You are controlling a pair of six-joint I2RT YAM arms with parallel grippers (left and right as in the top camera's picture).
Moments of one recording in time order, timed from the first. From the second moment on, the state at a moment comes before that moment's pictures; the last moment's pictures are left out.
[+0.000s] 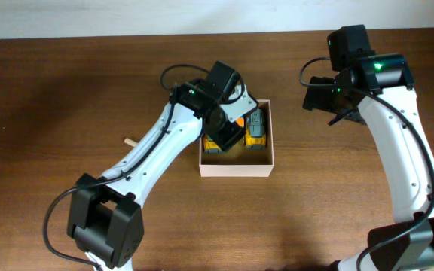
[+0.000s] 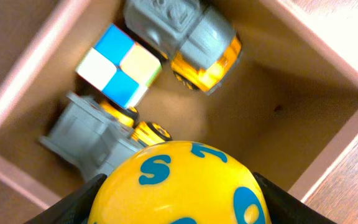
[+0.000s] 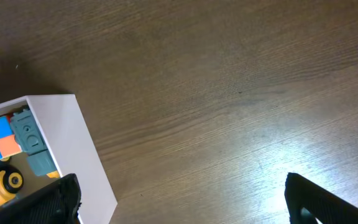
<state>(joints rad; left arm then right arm) -0.57 1.91 1.67 -0.98 0.14 0.34 0.11 1.71 1.77 -1.33 0.20 0.45</state>
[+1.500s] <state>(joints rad) -0.57 1.91 1.65 -1.18 0.07 0.34 0.11 1.71 1.77 -1.33 0.20 0.45</state>
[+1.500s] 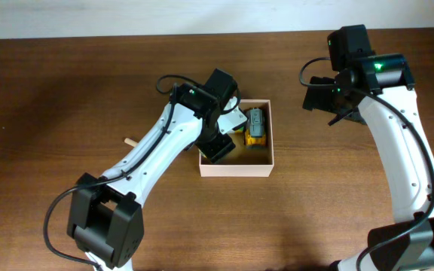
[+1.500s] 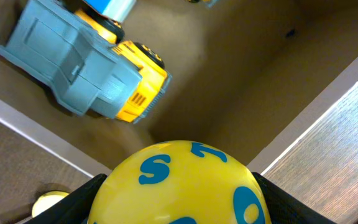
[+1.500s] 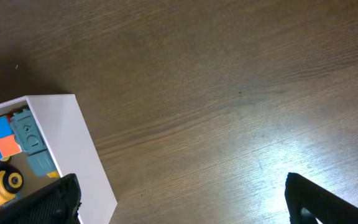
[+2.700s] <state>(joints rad) -0.52 1.89 1.66 -1.16 0.01 0.21 0.11 1.71 1.77 -1.33 0.20 0.45</state>
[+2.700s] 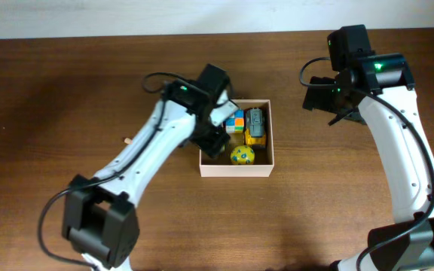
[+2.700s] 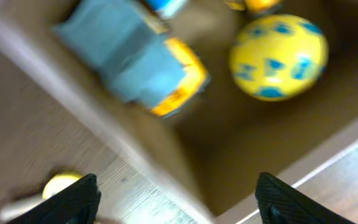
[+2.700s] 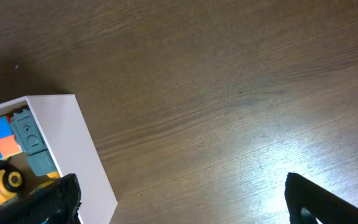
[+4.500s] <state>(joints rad) 0.00 1.59 0.94 -0.82 0.00 -0.13 0.11 1.71 1.77 -1.33 0.20 0.45</state>
